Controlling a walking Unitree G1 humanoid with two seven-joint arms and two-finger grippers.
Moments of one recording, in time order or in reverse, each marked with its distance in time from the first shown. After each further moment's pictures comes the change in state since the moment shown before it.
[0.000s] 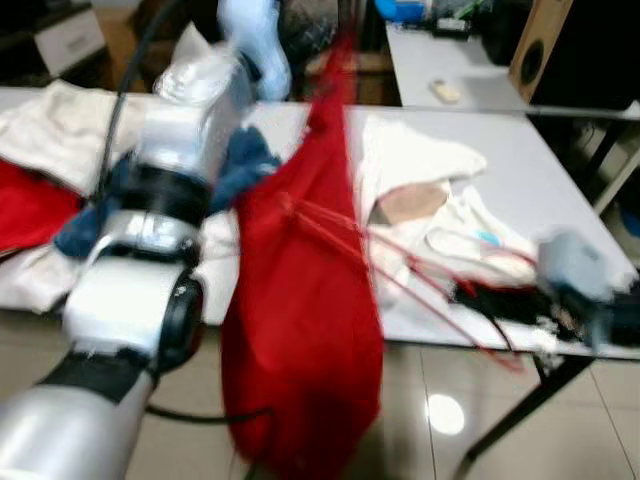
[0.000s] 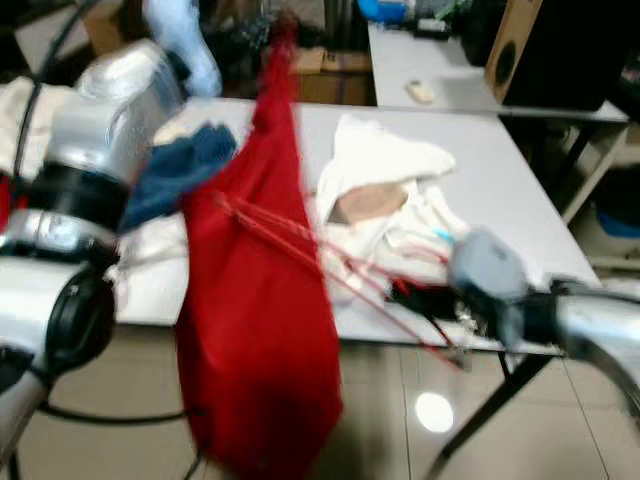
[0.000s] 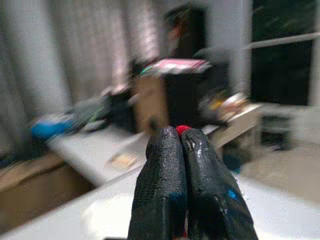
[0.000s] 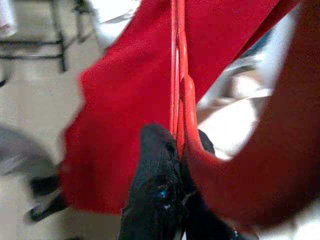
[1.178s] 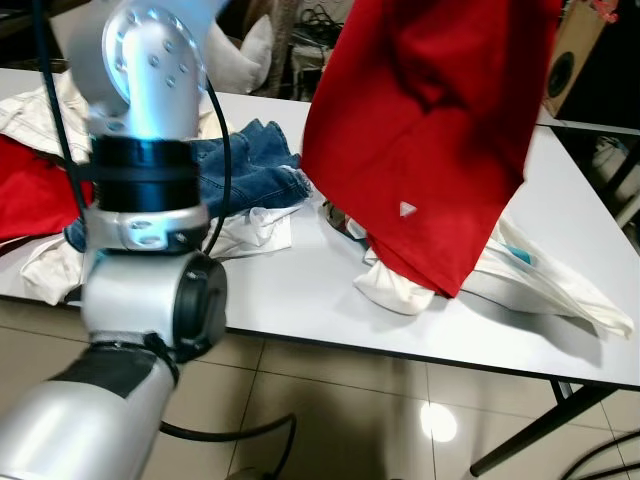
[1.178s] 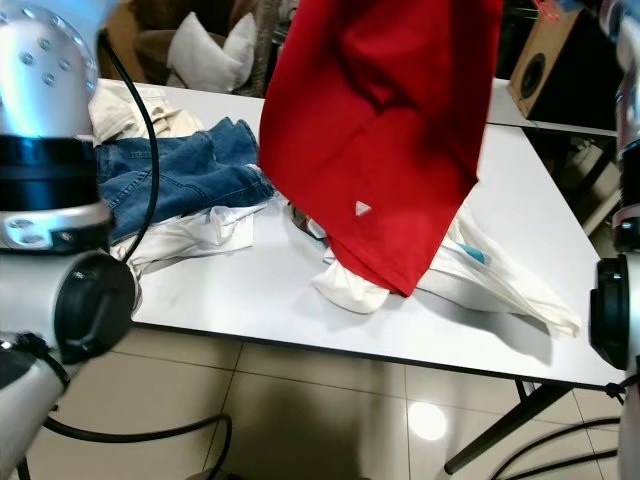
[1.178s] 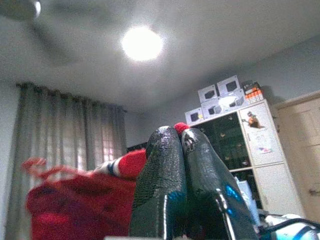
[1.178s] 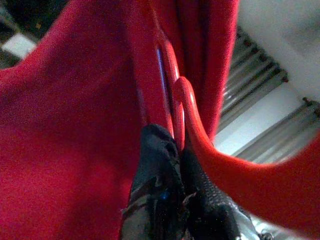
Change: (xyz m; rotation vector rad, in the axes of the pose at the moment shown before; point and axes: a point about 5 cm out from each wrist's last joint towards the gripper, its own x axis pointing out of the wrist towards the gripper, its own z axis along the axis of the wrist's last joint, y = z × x) left arm -0.021 -0.042 0.107 -0.065 -0.545 -0.202; right arm -0.031 -0.189 0.137 -0.525 -0.300 -0.879
